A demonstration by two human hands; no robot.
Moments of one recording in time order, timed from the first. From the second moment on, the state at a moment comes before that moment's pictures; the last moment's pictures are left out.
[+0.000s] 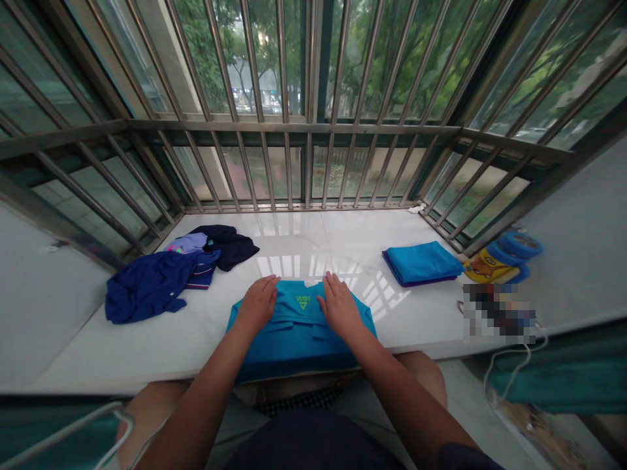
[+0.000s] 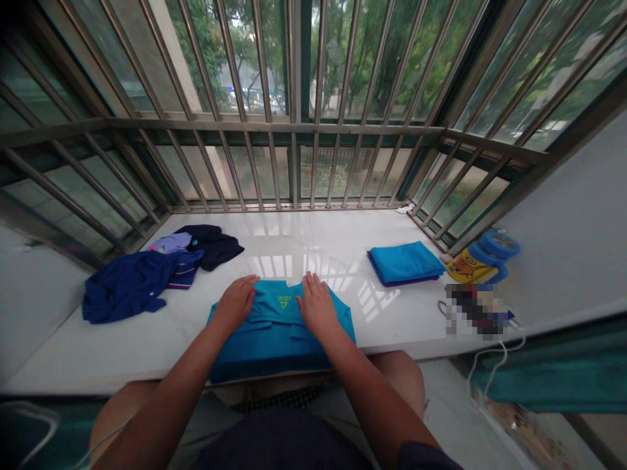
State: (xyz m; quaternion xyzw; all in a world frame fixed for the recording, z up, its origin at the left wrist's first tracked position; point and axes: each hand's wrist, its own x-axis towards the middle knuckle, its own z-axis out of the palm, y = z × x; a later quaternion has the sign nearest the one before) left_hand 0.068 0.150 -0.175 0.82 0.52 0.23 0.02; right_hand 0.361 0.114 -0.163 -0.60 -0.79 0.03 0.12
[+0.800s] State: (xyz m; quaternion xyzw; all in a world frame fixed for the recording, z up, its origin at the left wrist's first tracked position) left_hand 0.023 0.275 -0.126 0.79 0.58 0.12 0.12; right_hand 0.416 0.228 -0.121 -0.69 -0.71 0.12 0.09
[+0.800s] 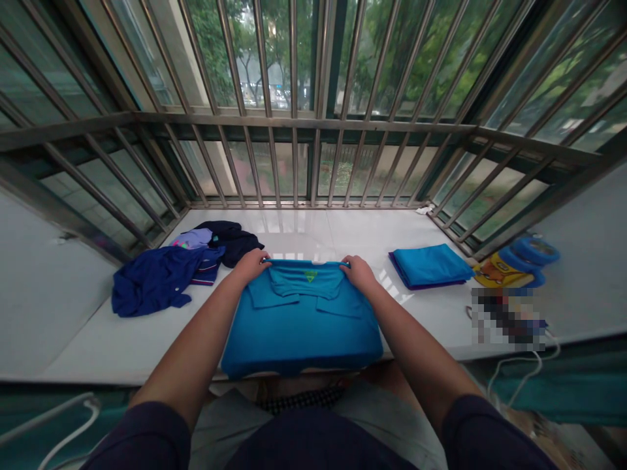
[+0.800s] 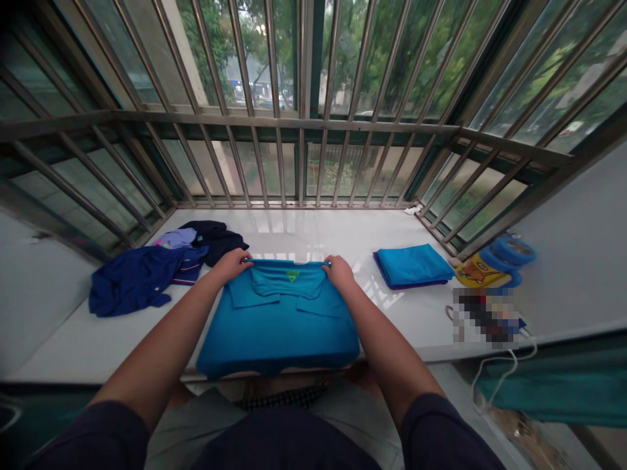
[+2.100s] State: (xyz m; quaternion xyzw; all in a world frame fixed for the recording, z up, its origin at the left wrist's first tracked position) left_hand 0.020 0.046 -0.230 0.78 0.55 0.30 0.05; right_hand 0.467 0.086 -0.160 -0.78 -0.61 0.12 0.10
